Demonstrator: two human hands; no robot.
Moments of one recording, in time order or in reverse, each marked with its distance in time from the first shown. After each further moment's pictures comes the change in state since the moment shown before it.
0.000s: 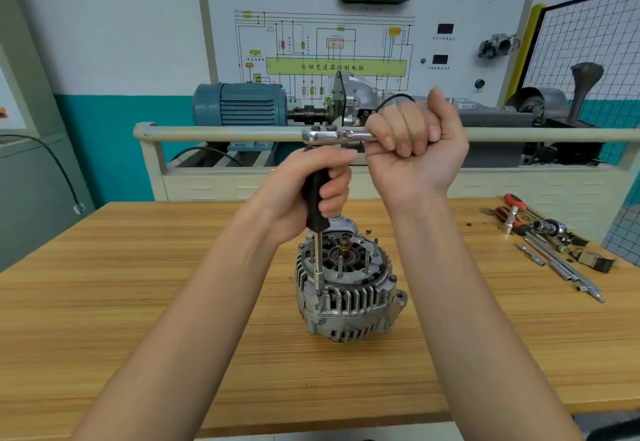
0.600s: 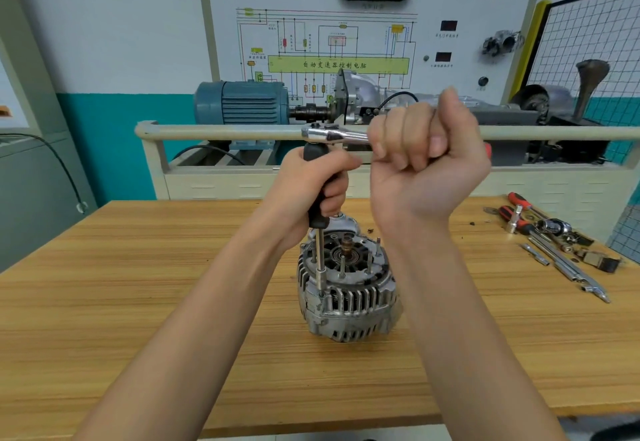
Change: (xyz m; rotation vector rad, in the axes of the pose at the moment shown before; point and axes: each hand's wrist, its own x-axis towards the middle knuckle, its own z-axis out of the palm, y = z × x) left_hand 0.001 -0.005 0.012 0.168 0.276 0.089; right_hand -0.021 0.017 0.014 -0.364 -0.130 -0.311
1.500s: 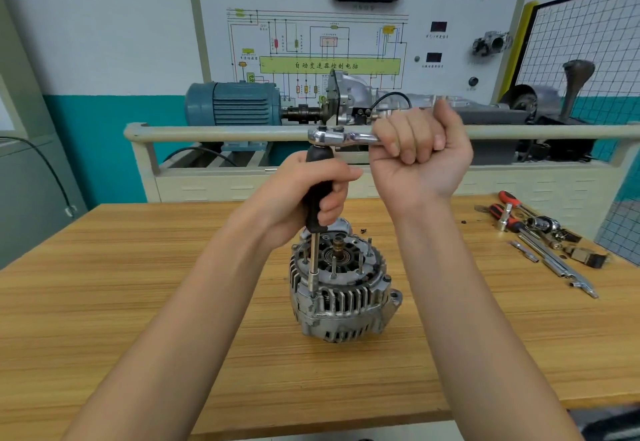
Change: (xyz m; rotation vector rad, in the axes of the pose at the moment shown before) left_hand -0.001 0.004 -0.003 0.018 -0.254 -0.084; right_hand 0.020 -0.010 -0.030 0.393 0.151 0.283
